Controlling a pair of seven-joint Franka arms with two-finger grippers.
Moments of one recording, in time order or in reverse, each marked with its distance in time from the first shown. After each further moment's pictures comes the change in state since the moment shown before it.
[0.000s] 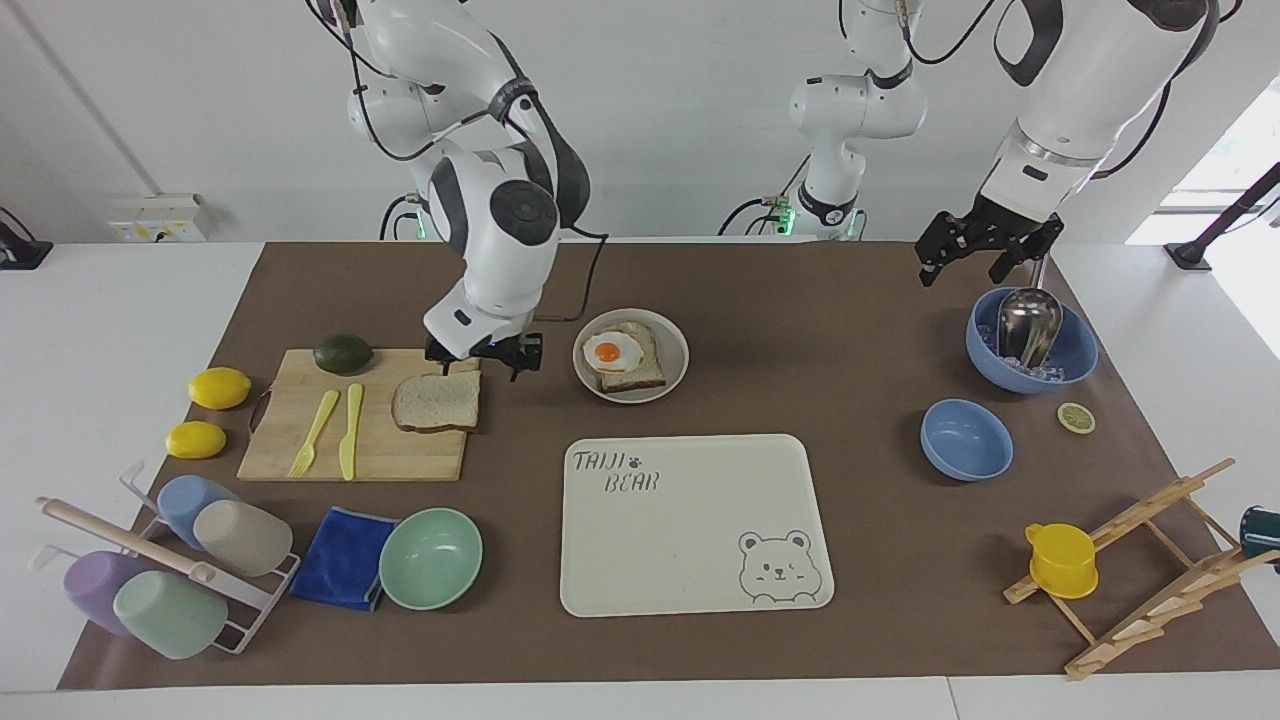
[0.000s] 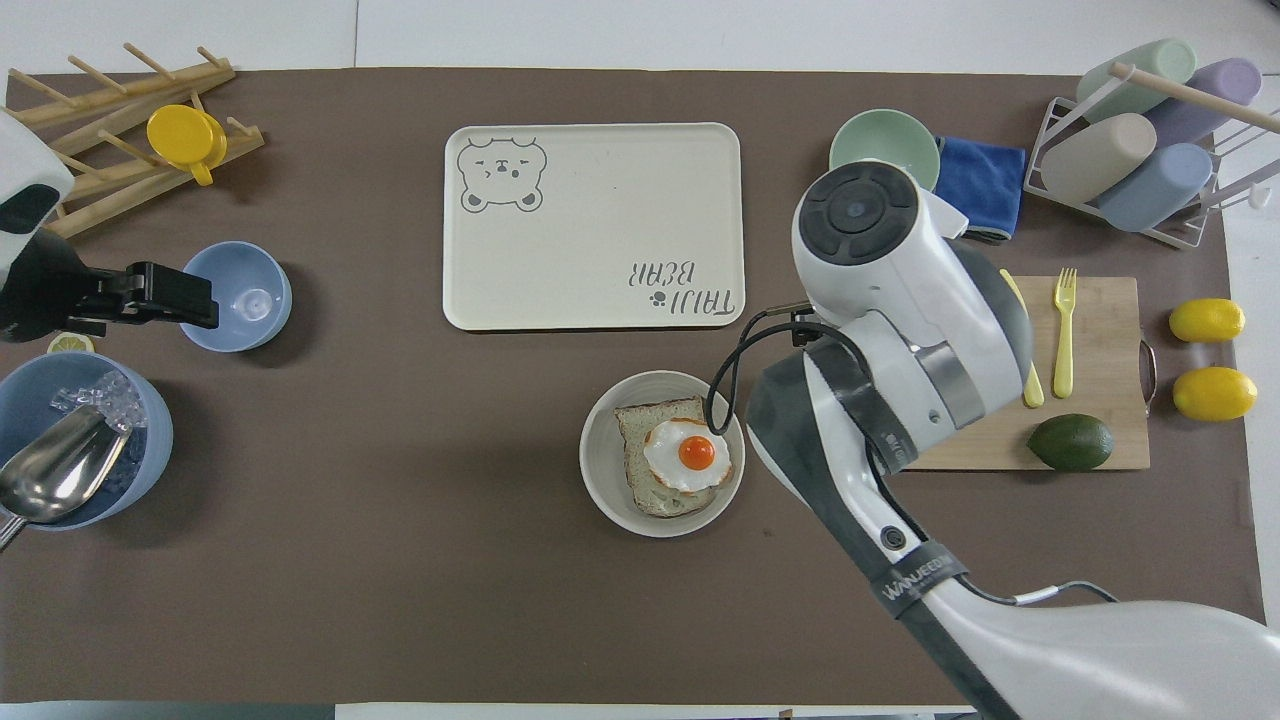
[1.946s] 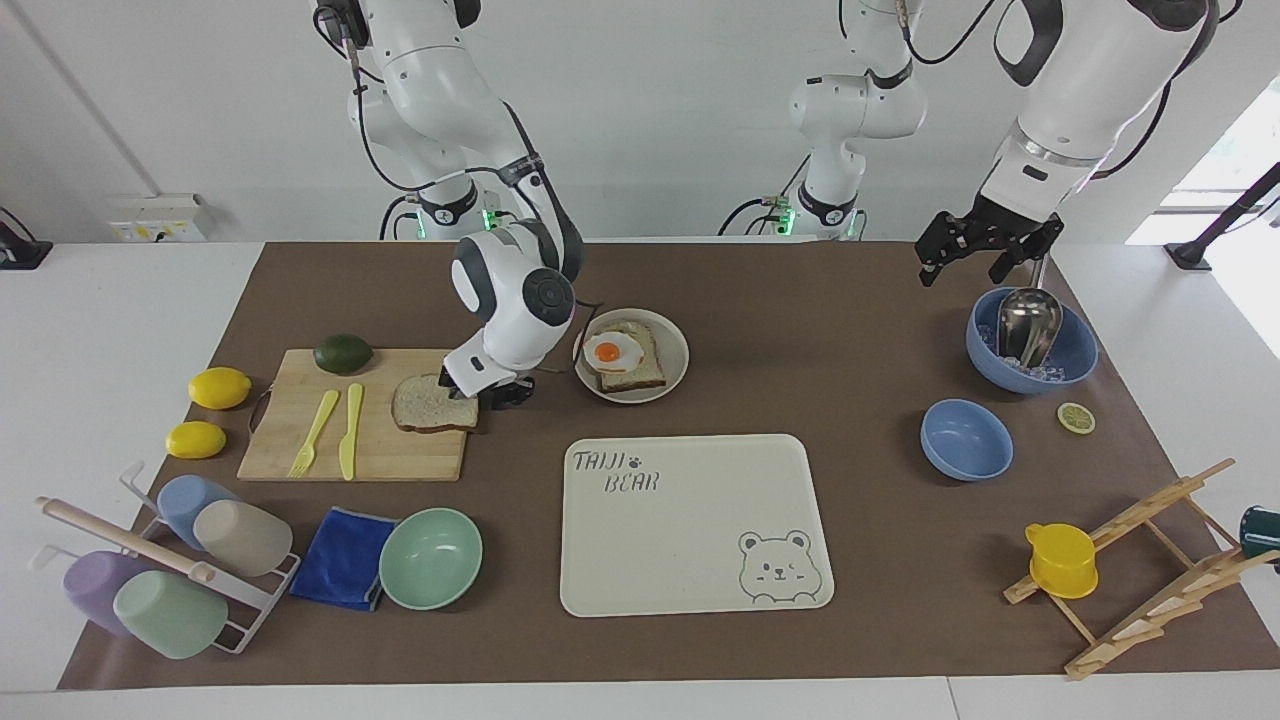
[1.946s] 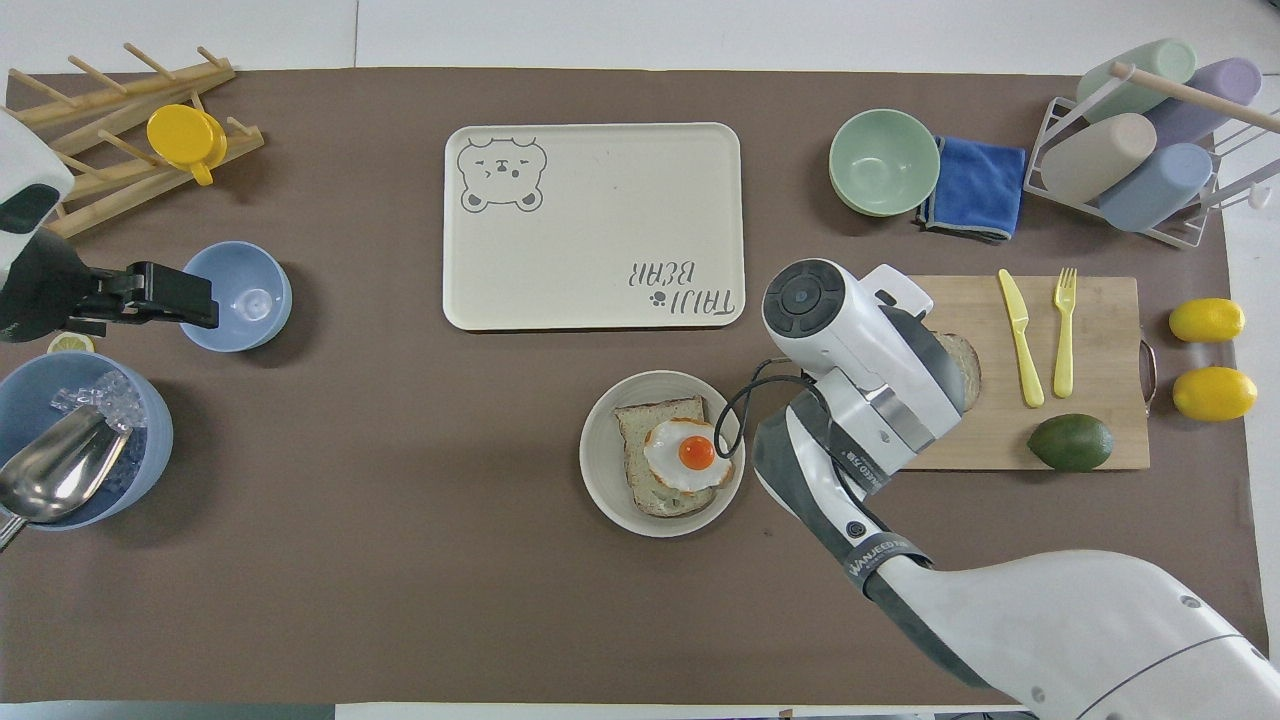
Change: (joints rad) left arm 0.000 0.000 0.000 0.000 0.000 0.000 0.000; right arm -0.029 0.040 -0.013 -0.230 -0.104 0.156 0.165
